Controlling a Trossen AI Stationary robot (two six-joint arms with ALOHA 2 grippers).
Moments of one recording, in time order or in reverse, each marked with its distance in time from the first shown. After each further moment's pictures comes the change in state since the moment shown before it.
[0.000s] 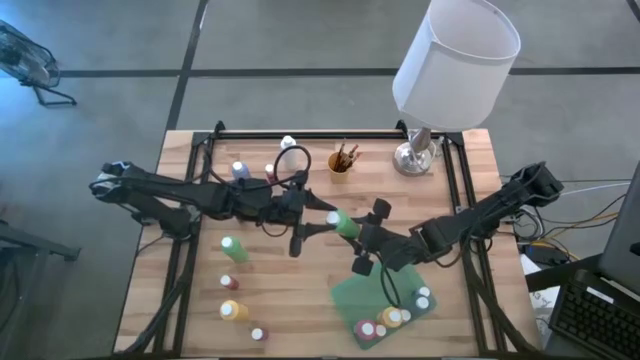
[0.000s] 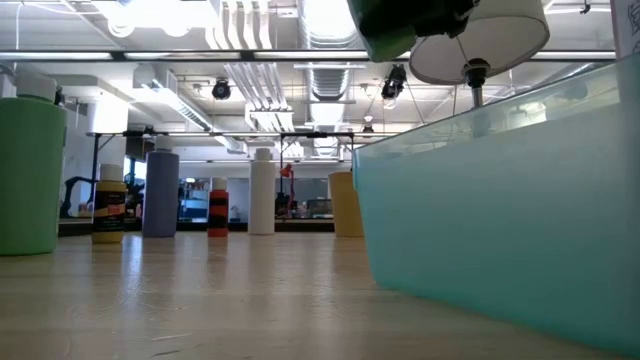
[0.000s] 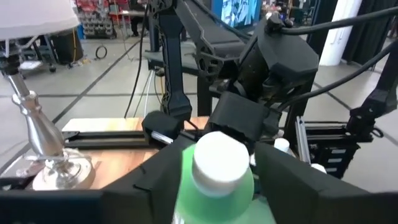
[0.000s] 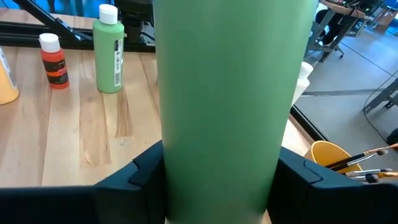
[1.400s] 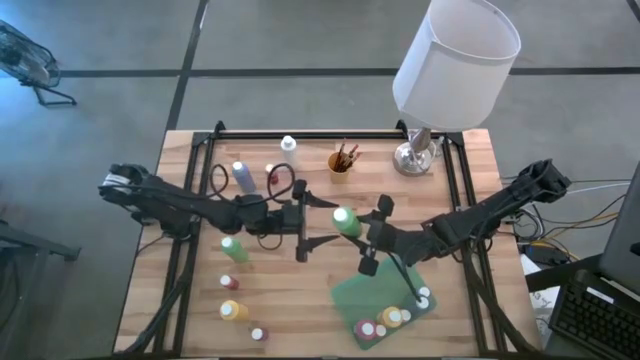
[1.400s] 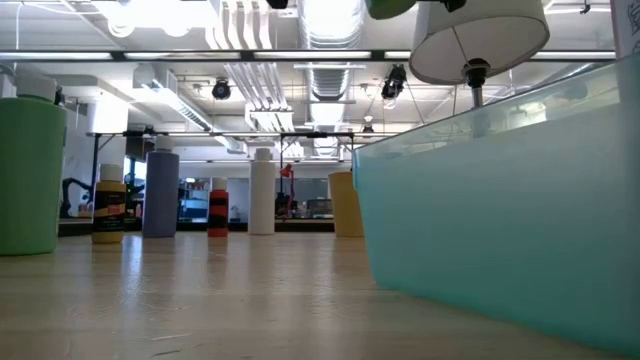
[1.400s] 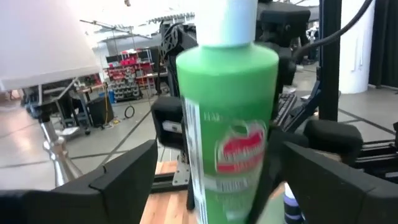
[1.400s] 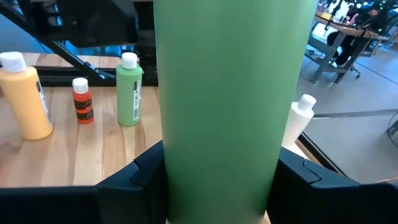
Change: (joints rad) left arm -0.030 0.081 -0.272 0.600 -0.089 0.200; right arm 0.016 -0.080 0.001 0.088 -0.035 -0.076
